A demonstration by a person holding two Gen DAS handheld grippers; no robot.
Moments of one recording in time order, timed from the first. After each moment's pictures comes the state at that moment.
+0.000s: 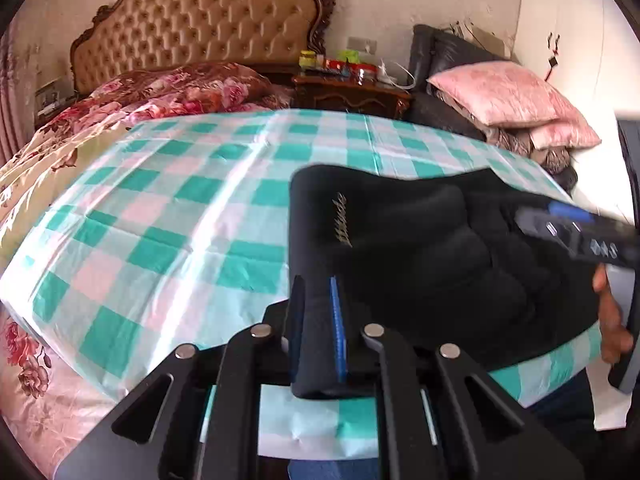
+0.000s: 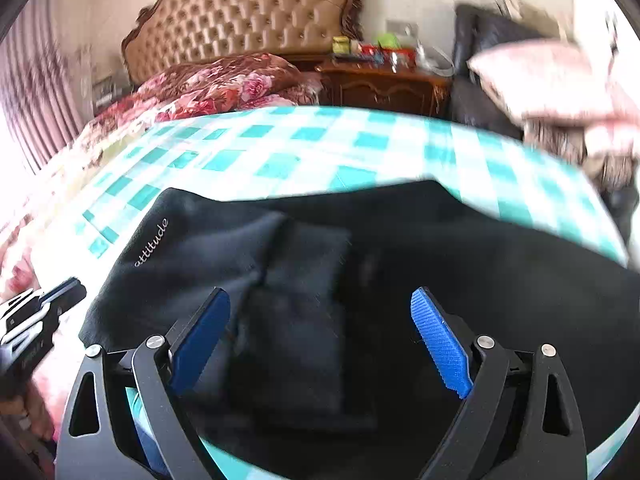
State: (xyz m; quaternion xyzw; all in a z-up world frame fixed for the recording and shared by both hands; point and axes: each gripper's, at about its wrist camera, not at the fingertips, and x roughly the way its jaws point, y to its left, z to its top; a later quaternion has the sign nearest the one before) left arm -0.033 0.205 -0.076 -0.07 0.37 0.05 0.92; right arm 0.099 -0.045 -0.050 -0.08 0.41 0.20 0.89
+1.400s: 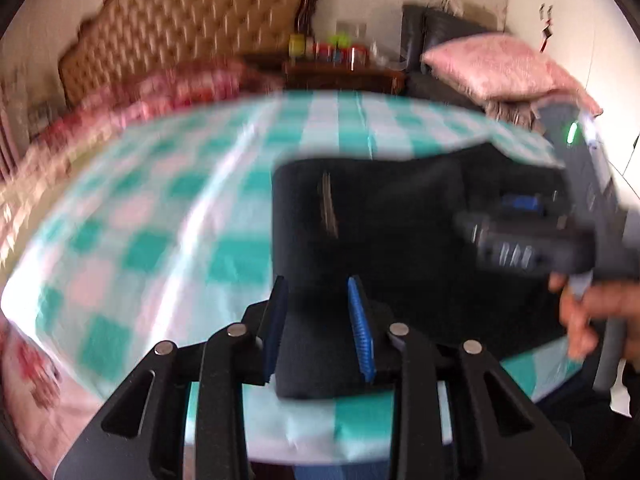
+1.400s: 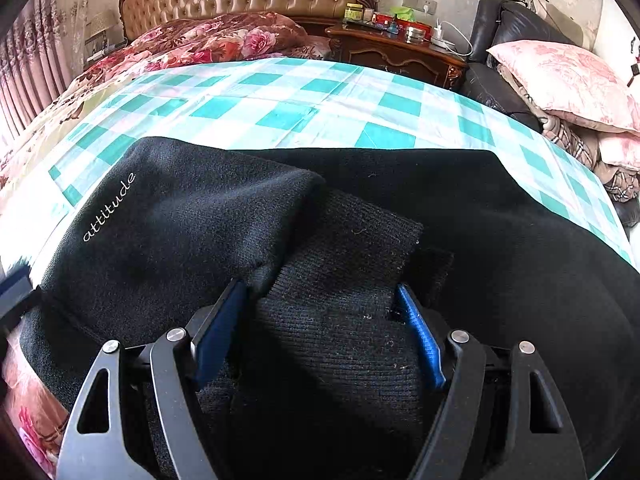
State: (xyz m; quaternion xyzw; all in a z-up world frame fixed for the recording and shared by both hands) left arm -0.019 0.194 -0.094 -0.05 0.41 0.05 0.91; right arm 0.127 -0.002 -0.108 -0.13 0.46 0.18 0.86
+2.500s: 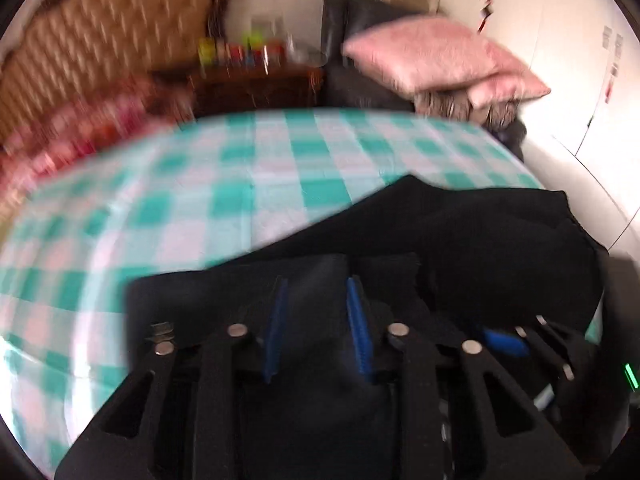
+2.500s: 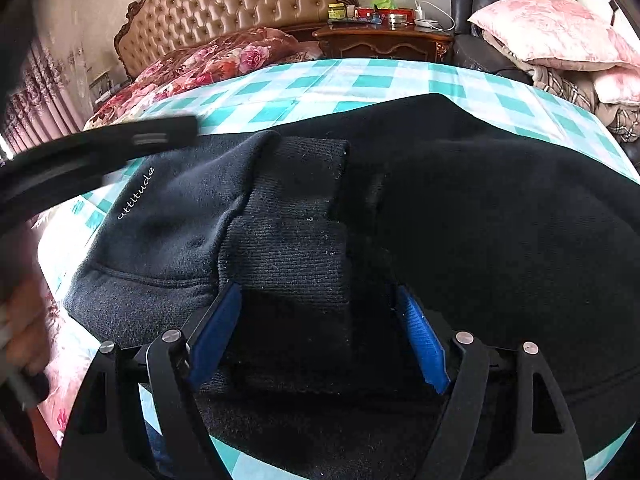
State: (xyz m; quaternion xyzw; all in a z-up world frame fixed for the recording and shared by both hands) left arm 0.118 0.110 -0.081 -0.03 0.43 -0.09 0.90; right arm 0.092 -0.069 -0.107 -0.03 0.47 0.21 0.86
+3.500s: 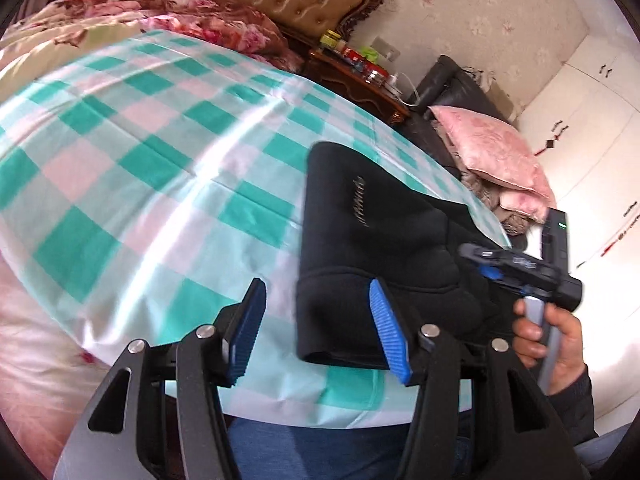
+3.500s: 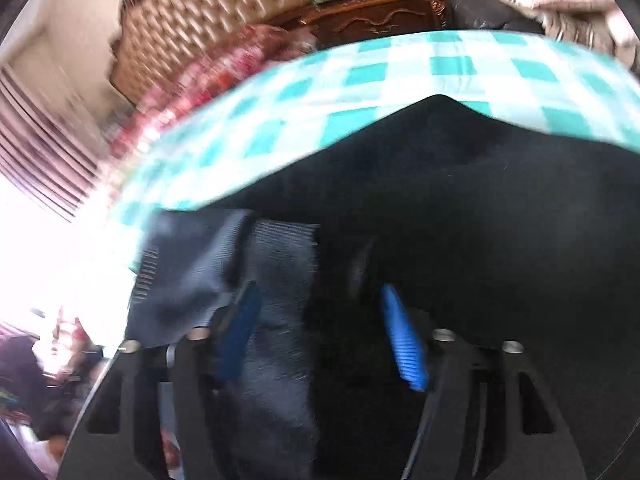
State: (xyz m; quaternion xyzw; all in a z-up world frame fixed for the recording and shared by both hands) left arm -0.056 0.257 -0.111 -0.28 0.37 -0.01 0.88; right arm 0.172 -0.080 -0.101 0.06 0.53 0.22 0.82
